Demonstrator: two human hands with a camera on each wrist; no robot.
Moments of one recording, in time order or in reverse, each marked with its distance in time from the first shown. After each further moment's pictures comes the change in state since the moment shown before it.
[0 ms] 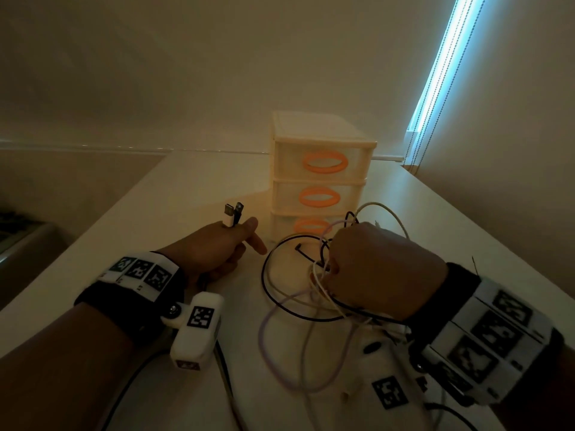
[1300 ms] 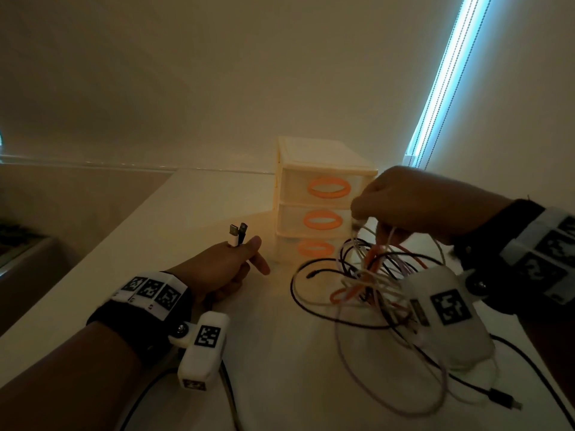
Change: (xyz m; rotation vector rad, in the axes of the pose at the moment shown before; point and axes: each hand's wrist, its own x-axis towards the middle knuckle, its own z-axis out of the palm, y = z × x) left_hand 0.002 -0.002 -0.003 -0.079 -0.002 -0.019; right_hand 0.033 0.036 -0.074 0.593 0.008 0.264
